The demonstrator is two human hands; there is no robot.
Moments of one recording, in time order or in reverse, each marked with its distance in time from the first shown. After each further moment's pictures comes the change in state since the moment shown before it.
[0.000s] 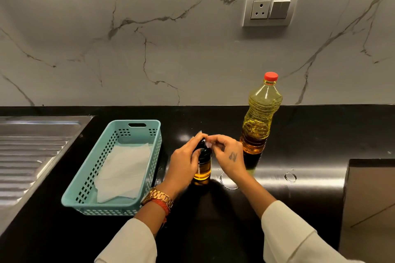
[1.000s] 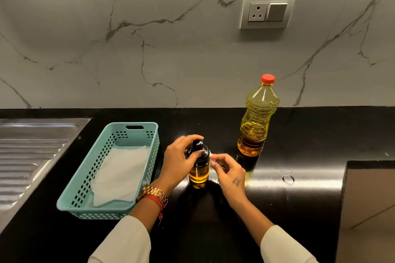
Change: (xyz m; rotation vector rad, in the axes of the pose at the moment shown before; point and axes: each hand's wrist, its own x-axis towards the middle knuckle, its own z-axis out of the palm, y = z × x) left_hand 0.014 -0.010 -0.005 -0.019 0.057 0.000; right_hand -0.045 0.024 0.007 0.204 0.110 0.182
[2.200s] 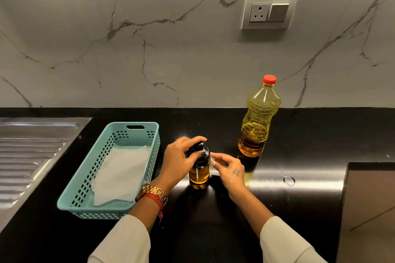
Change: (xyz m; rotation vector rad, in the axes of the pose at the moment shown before) left_hand 0.002 0.002 -0.004 0.000 -0.041 -0.029; right_hand 0.017 0.001 0.002 0.059 -0.093 0.219
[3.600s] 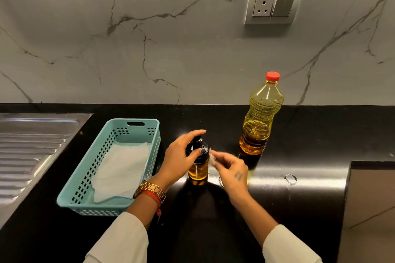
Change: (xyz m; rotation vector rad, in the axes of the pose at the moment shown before) left_hand 0.001 -0.003 -0.001 -0.039 -0.100 -0.106; right_hand -0.013 -0.006 0.001 -0.053 0.061 -0.072
